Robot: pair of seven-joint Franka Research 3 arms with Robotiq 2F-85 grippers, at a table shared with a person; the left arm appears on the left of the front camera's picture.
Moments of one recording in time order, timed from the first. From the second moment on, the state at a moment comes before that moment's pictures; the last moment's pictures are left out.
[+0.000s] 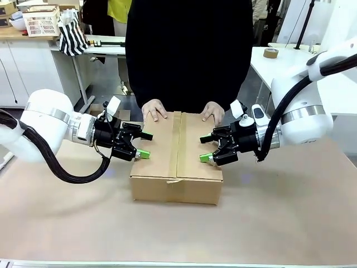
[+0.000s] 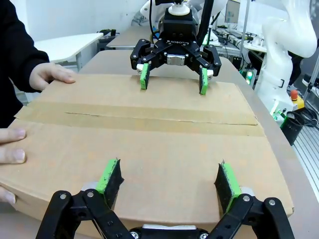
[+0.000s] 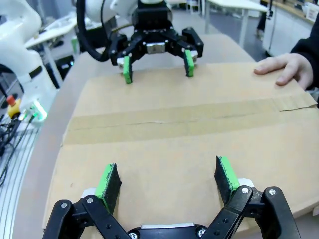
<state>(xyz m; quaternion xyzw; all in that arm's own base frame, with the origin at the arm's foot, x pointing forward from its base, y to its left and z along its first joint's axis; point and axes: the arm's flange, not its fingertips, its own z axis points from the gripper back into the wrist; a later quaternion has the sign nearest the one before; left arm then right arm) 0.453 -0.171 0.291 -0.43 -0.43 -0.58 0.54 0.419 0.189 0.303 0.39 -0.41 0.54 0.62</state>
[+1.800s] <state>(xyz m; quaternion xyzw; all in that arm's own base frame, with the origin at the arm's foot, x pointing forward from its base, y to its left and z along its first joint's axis) 0.453 -0.171 0.292 -0.43 -0.43 -0.58 0.54 0.419 0.189 0.303 0.39 -0.41 0.54 0.62</state>
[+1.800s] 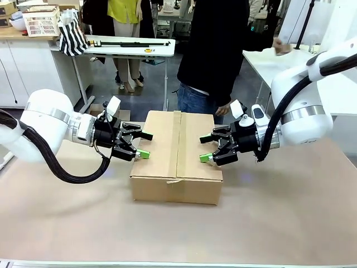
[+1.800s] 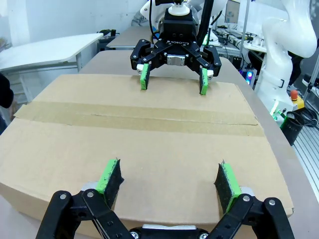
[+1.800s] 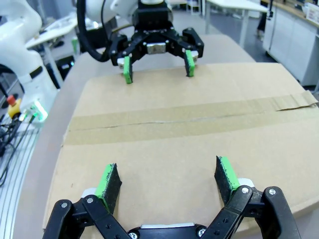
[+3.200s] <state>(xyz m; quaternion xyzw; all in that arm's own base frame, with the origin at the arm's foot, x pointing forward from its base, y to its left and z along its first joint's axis) 0.453 -0.171 0.292 -0.43 -0.43 -0.58 0.54 0.419 0.189 0.303 0.39 -0.41 0.54 0.62</state>
